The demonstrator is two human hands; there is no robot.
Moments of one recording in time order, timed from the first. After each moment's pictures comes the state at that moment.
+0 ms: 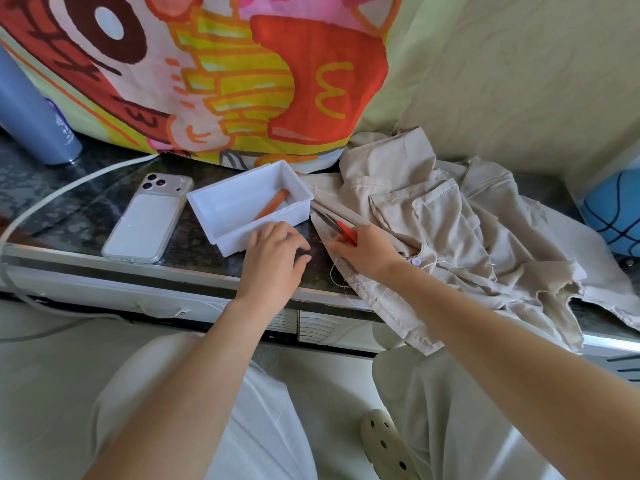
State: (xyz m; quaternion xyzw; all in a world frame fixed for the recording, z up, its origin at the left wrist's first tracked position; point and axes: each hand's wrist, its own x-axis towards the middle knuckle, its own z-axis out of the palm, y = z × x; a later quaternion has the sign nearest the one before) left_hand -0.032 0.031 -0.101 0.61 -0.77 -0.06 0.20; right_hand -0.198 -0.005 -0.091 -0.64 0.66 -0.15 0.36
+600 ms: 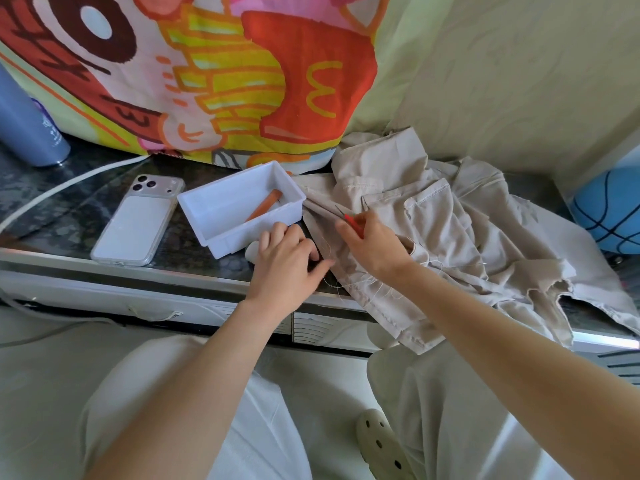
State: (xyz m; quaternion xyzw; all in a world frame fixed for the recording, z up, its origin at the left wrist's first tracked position) left_hand -0.056 0.030 -0.110 0.60 -0.78 0.01 0.20; right_hand -0.210 0.002 -0.077 -0.62 0.68 -0.20 0.33
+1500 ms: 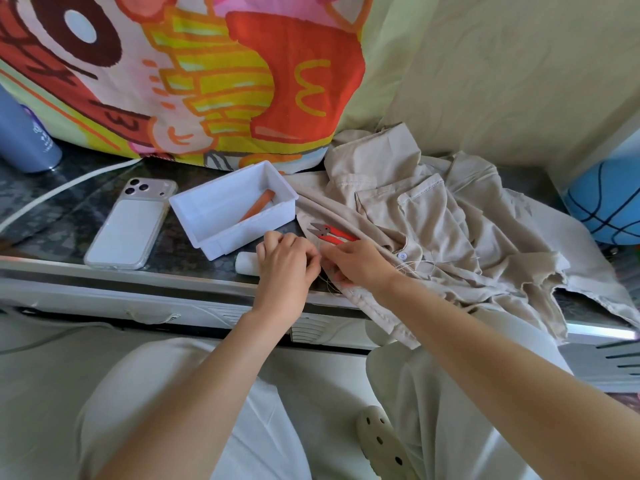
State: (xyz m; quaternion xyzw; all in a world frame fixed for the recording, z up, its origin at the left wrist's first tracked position) left_hand -0.073 0.043 -0.098 0.64 -0.73 -0.11 0.23; right_hand -0.197 0.022 -0.081 -0.49 0.66 -0.22 0.53
